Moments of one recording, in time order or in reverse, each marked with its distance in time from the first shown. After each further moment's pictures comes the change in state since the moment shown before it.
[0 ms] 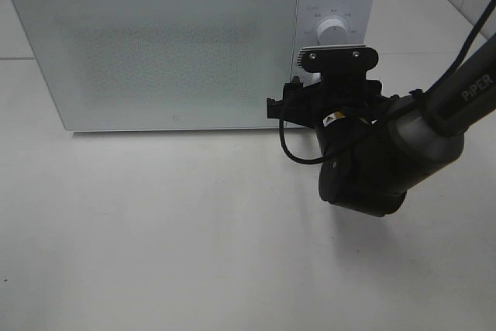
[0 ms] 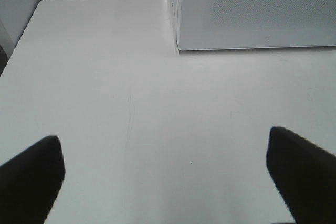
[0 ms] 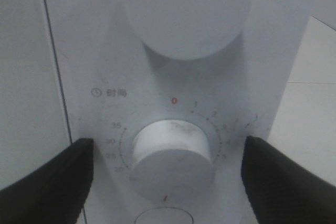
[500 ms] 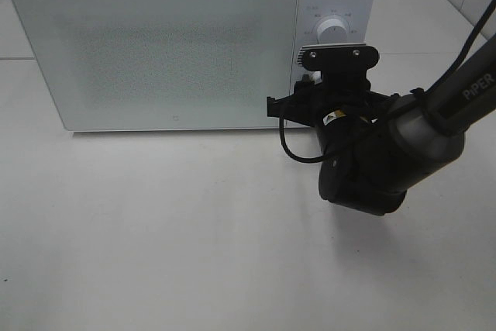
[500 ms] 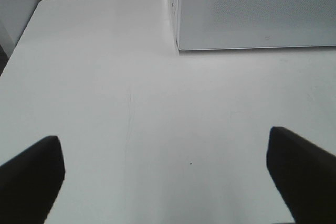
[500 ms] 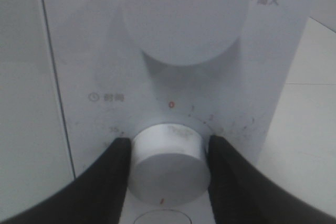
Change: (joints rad) left arm 0.000 0.000 0.000 0.000 0.000 0.000; right arm 0.000 -0.003 -0.002 0.004 0.000 0.000
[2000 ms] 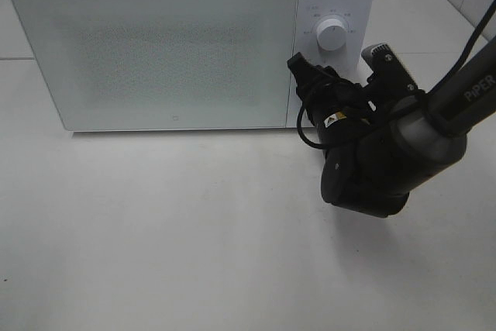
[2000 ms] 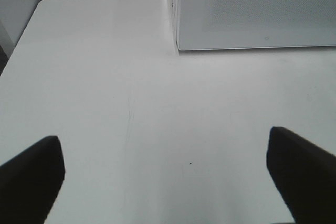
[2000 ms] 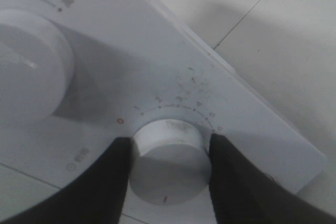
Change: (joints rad) left arm 0.000 0.000 0.000 0.000 0.000 0.000; right arm 0.000 0.000 0.006 -0.021 -0.005 0.934
